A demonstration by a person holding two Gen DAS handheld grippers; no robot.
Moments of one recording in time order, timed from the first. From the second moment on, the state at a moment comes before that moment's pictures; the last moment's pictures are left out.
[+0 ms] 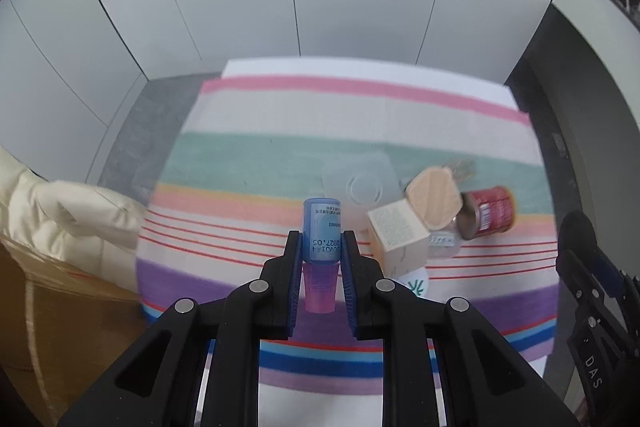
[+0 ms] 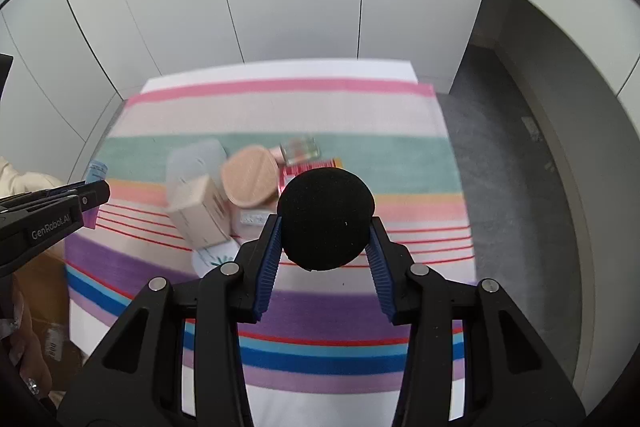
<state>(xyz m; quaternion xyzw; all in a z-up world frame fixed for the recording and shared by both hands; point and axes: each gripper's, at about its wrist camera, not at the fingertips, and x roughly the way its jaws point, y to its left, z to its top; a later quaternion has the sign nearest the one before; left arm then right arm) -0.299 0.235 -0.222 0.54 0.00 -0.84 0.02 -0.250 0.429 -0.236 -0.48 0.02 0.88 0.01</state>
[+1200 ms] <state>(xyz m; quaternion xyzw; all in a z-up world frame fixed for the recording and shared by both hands) -0.227 0.204 -0.017 0.46 -0.02 -0.89 0.00 -0.198 0.396 -0.007 -0.42 0.00 0.91 -0.03</state>
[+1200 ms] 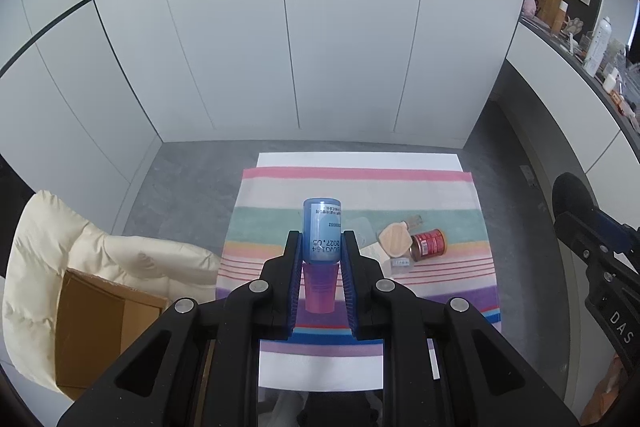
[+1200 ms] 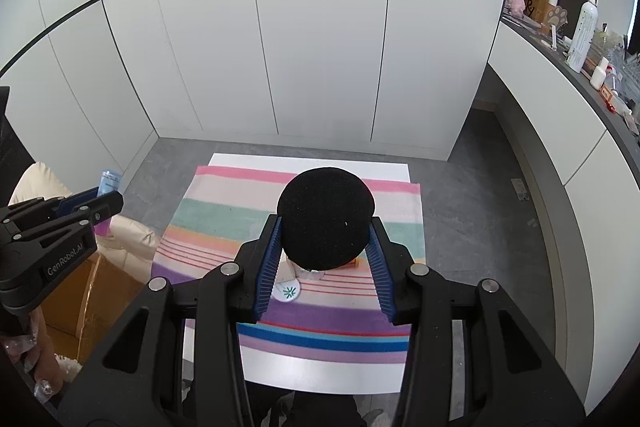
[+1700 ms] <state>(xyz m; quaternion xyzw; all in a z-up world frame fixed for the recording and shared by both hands) -0.158 0.183 -0.012 0.44 -0.02 -0.90 0.00 -0.142 0.401 -0.017 -0.41 0.01 0.91 -0.03</state>
